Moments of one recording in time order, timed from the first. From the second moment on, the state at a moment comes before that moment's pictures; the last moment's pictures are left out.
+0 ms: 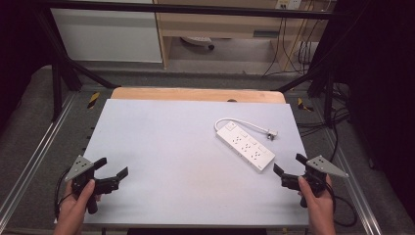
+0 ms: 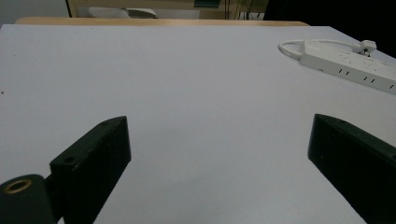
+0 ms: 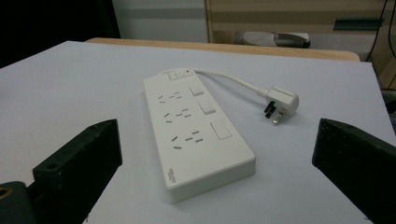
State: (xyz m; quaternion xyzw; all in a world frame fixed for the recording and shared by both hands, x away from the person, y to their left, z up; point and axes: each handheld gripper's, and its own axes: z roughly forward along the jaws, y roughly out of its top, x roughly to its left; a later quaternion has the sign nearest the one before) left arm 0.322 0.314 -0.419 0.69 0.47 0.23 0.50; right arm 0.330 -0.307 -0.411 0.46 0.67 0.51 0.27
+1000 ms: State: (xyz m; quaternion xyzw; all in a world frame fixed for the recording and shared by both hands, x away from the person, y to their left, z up) left arm 0.322 0.313 -0.420 0.69 0.47 0.23 0.50; right arm 0.366 -0.301 -0.382 0.46 0.66 0.52 0.28
